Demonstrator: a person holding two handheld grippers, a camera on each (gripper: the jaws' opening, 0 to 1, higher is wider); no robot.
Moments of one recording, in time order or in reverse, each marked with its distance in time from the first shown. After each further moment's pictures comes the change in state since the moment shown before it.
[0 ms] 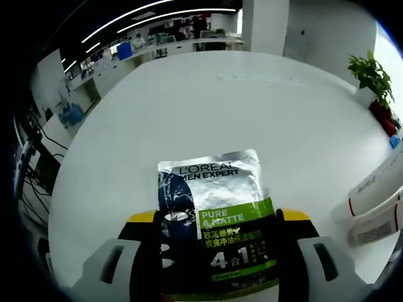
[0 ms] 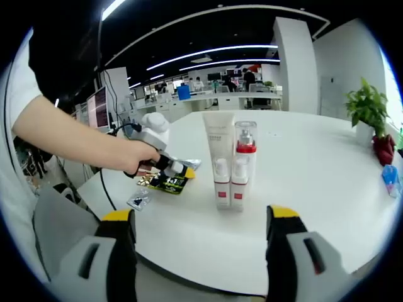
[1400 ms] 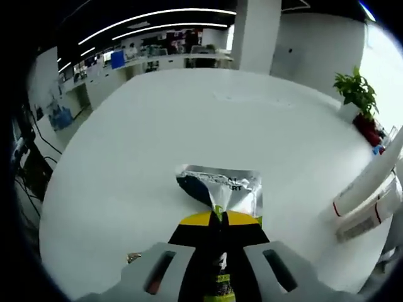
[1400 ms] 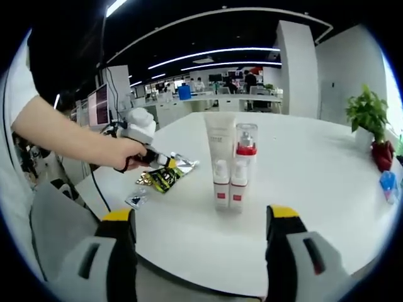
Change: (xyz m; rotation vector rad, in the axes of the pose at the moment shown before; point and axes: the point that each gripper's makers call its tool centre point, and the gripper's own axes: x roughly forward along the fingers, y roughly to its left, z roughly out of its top) left arm -0.019 0.016 0.007 -0.107 -0.083 -0.121; right arm 0.000 -0.001 -0.001 -0.034 -0.004 -0.008
